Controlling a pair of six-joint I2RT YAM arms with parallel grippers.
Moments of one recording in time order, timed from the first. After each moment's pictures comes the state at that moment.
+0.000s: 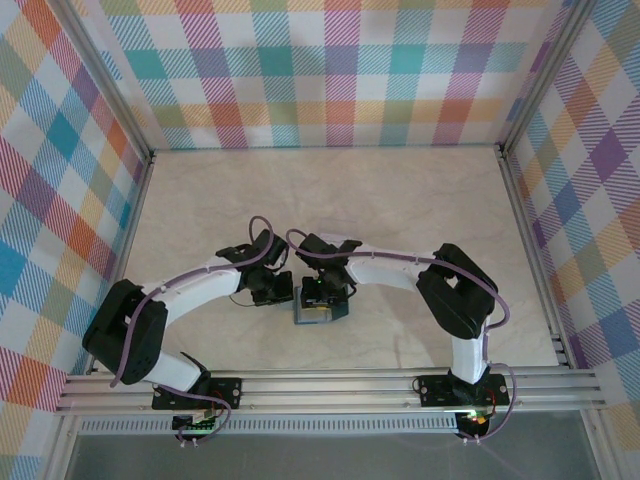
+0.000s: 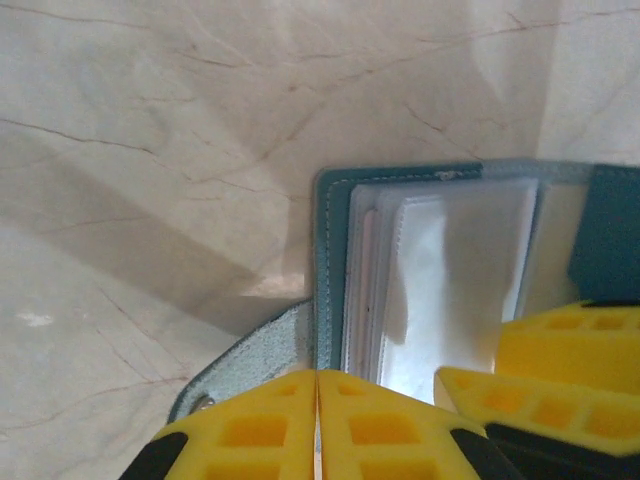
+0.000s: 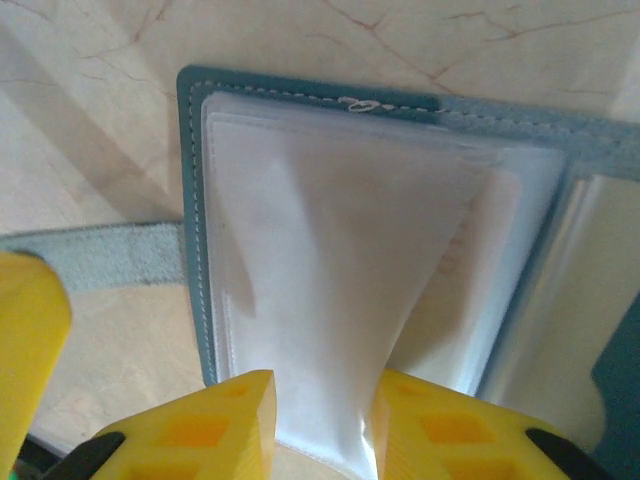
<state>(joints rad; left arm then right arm) -0.59 1.47 0.83 -0.61 0.22 -0.71 0.94 1.89 1.24 -0.63 -0.27 0.83</state>
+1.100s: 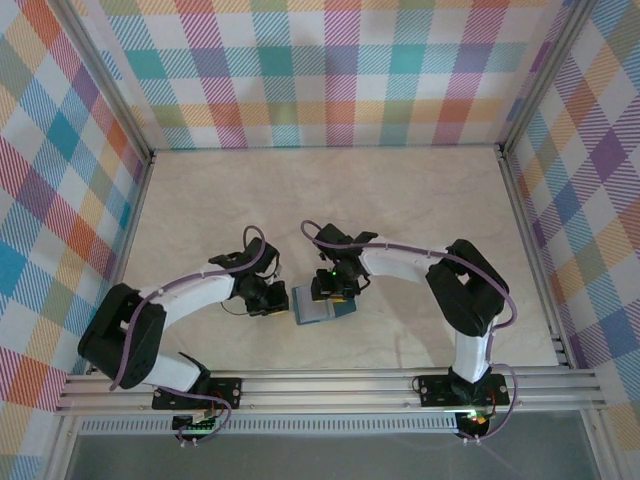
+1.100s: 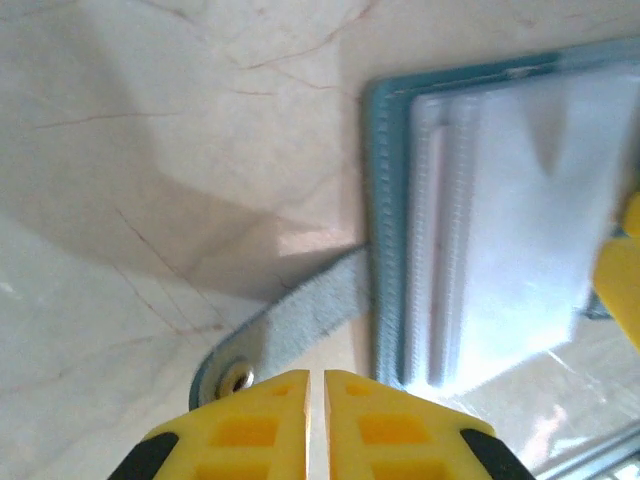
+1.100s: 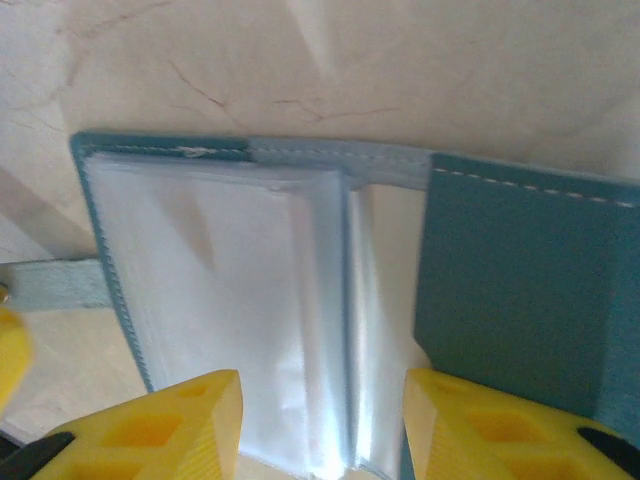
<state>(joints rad) -0.55 1.41 0.74 -0.60 0.33 -0.67 0.84 1.85 1.20 -0.67 -0.29 0.69</state>
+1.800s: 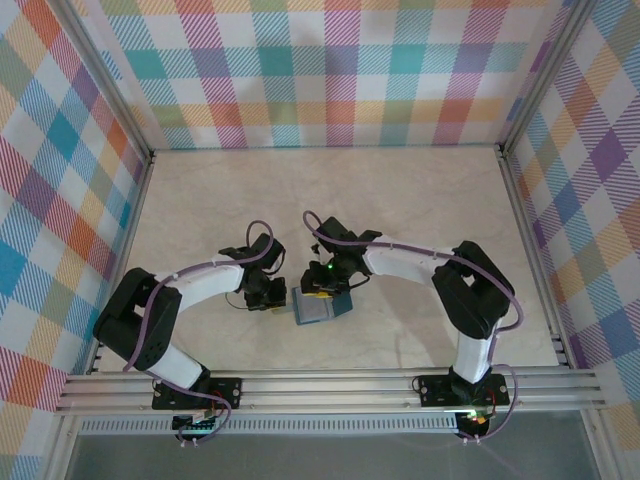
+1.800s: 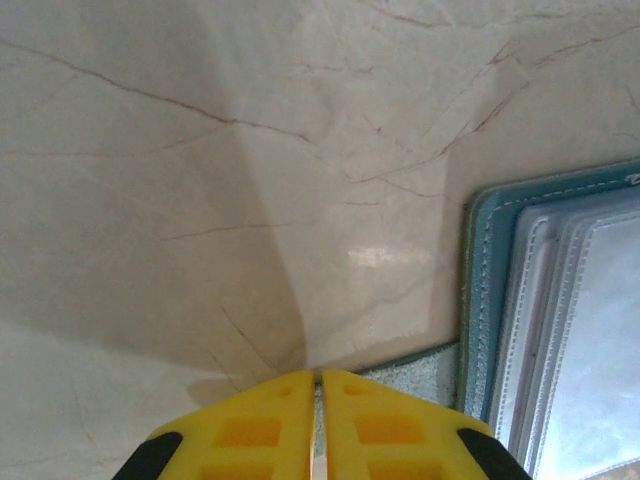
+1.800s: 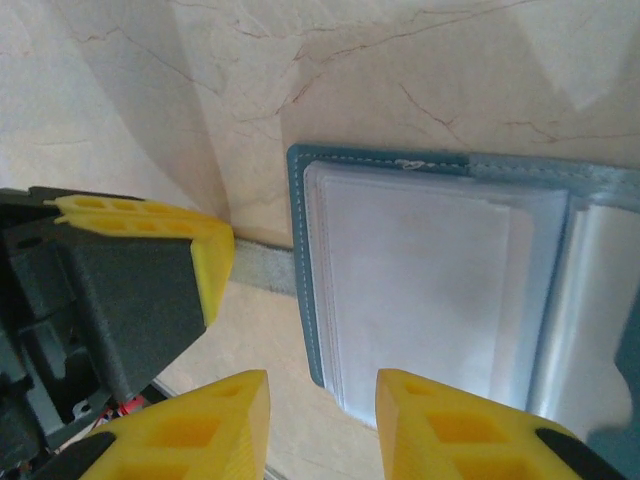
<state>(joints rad) -0.55 1.54 0.80 -0.62 0.19 -0.66 0.84 1.83 1.19 -0.50 -0.47 0.80</state>
